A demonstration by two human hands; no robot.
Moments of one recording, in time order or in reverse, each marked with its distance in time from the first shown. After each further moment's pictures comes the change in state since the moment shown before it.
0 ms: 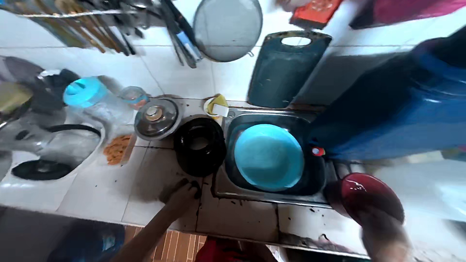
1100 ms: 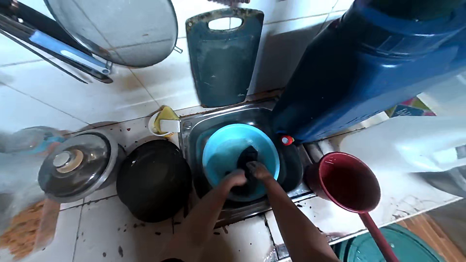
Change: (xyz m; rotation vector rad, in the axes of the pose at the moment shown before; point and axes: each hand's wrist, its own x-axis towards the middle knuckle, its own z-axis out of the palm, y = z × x) left_hand 0.251 0.217 0.030 -0.131 -0.496 0.227; right_hand 0.135 -0.033 0.242 0.211 -0.725 0.270
